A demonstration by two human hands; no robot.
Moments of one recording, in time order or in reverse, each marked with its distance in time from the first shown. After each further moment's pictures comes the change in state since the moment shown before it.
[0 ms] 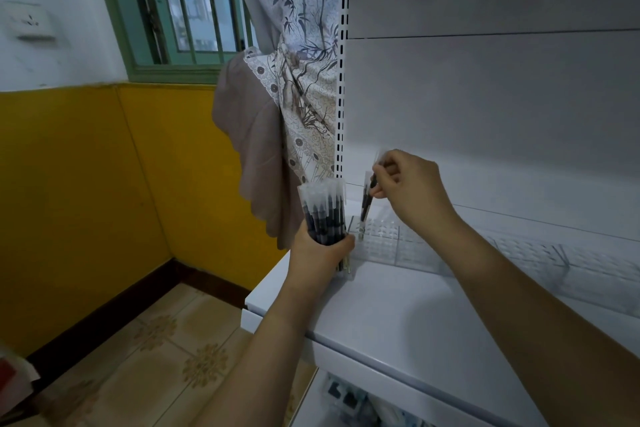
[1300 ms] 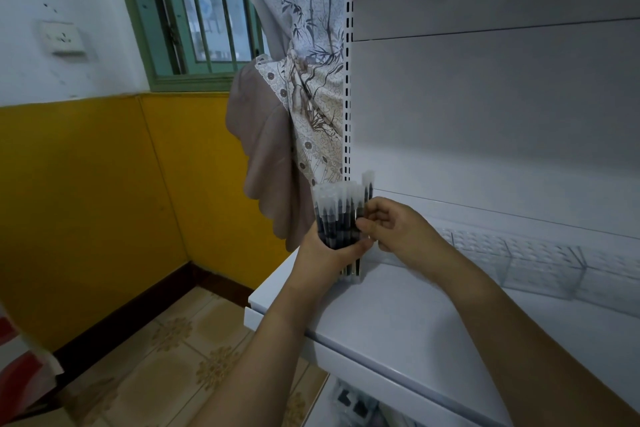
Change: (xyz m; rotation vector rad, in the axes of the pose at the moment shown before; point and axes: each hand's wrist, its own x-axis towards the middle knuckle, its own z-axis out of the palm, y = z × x) left_hand 0.001 -0.007 0.002 0.052 -0.119 0.071; right_hand -0.041 0.030 0.018 0.482 -0.424 0.184
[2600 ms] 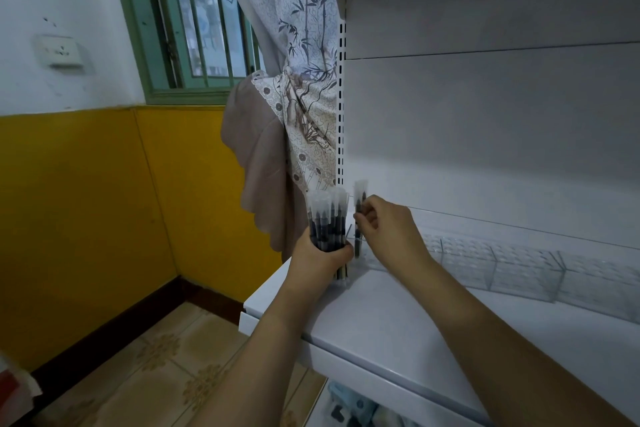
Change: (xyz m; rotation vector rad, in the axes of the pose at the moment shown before) left_hand -0.004 0.006 0.000 -0.028 0.085 -0.039; right_hand 0.016 0.005 0.013 -0.736 0.348 -0.155
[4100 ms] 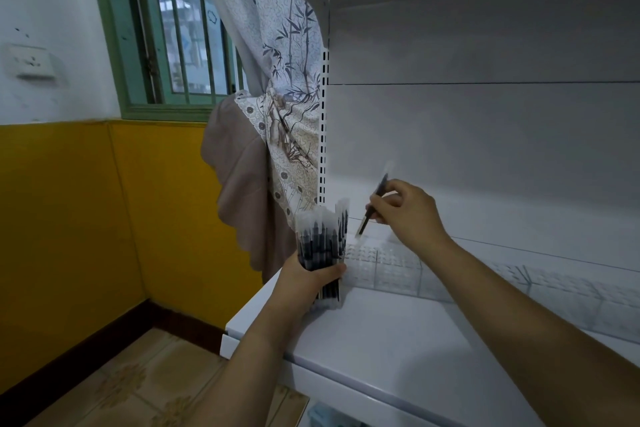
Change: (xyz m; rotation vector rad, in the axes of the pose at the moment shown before) left_hand -0.002 0.004 -0.002 -0.137 -0.122 -0.105; right_hand 0.021 0.006 -0.066 0.453 0.110 0.200
